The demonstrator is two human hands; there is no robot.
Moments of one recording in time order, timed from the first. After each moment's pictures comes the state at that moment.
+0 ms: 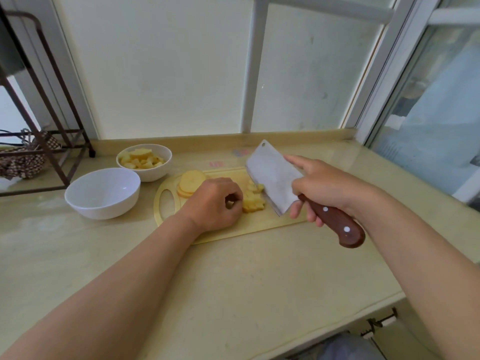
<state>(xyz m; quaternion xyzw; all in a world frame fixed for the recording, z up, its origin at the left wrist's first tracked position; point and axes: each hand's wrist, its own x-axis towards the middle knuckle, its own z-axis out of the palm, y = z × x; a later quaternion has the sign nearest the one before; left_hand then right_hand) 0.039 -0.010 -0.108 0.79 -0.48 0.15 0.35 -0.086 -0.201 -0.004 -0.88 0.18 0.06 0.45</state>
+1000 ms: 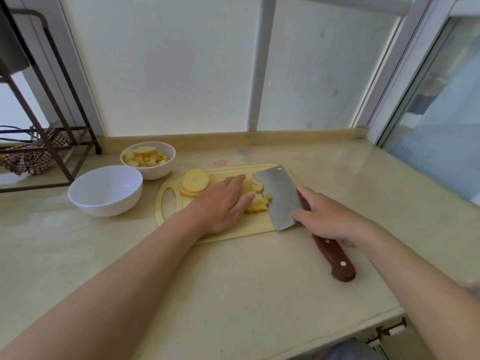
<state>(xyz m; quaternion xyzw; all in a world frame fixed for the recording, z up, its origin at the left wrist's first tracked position) 0.033 -0.019 -0.103 0.89 -0.39 0.00 0.22 -0.086 -0.232 -0.068 -0.93 0.16 0.06 0.33</state>
